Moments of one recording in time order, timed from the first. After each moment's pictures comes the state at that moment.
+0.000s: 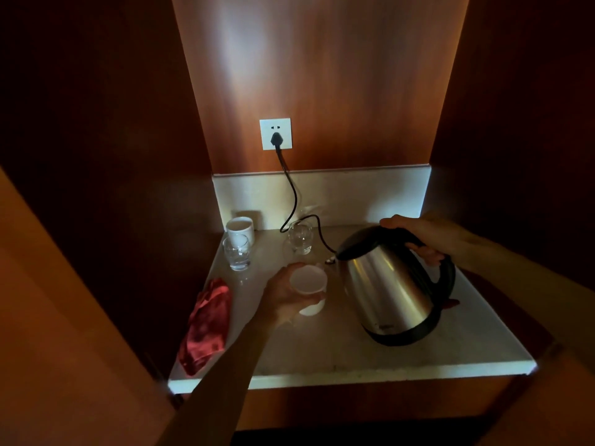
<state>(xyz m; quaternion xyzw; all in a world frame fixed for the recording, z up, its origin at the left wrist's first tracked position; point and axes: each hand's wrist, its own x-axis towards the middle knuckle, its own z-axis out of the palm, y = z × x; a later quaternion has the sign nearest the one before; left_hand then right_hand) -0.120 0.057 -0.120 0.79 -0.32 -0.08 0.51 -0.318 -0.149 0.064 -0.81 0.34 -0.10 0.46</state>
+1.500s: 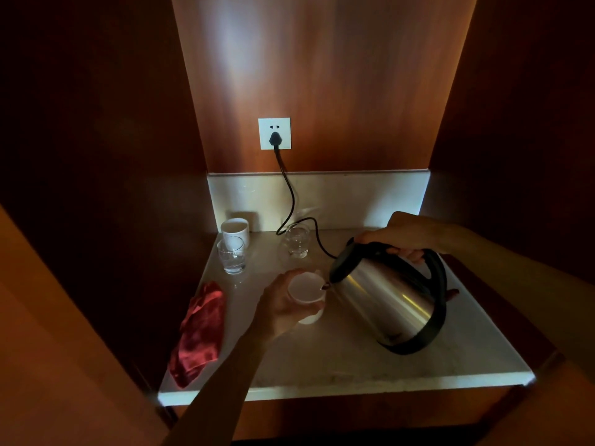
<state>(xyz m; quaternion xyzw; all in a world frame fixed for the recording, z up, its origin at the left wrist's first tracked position) -0.122 0.059 -0.122 0.78 -0.33 -0.08 0.52 -0.271 -0.143 0.084 -0.89 0.31 0.06 0.33</state>
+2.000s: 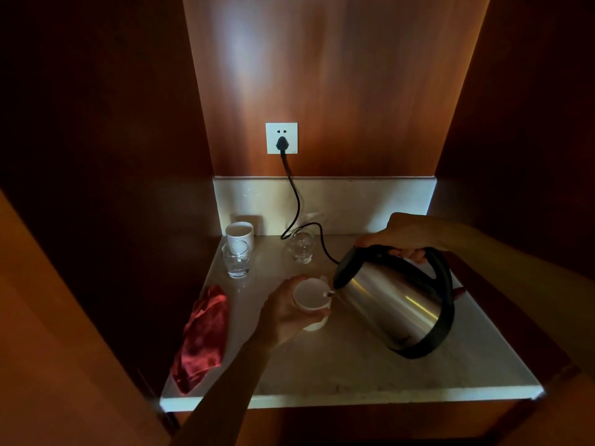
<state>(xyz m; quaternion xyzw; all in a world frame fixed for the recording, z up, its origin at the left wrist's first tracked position) -0.122 0.063 -0.120 0.79 -0.33 -0.08 0.51 -0.255 -0.141 0.095 -0.91 0.29 0.09 0.28</state>
